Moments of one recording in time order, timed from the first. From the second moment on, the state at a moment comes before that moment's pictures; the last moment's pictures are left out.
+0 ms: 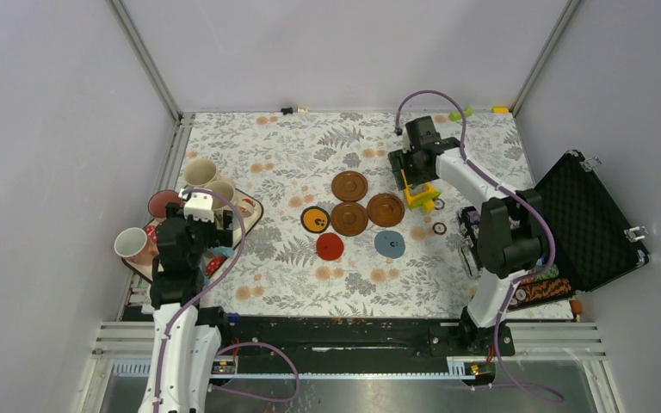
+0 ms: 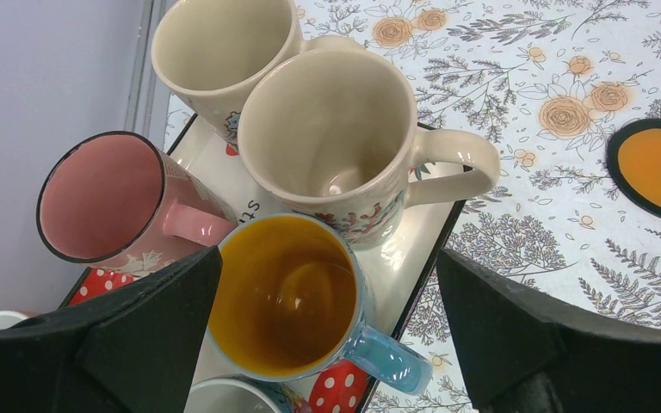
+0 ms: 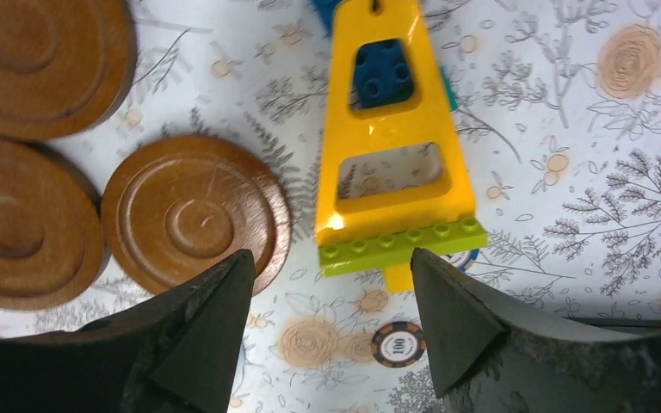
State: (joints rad) left arm 0.13 0.51 0.45 -0.28 0.12 0.23; right arm 0.30 1.83 1.43 -0.64 0.07 0.00
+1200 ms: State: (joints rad) left arm 0.13 0.51 0.45 -0.28 0.13 0.23; right arm 0.52 1.98 1.36 -0.65 0.25 -0.20
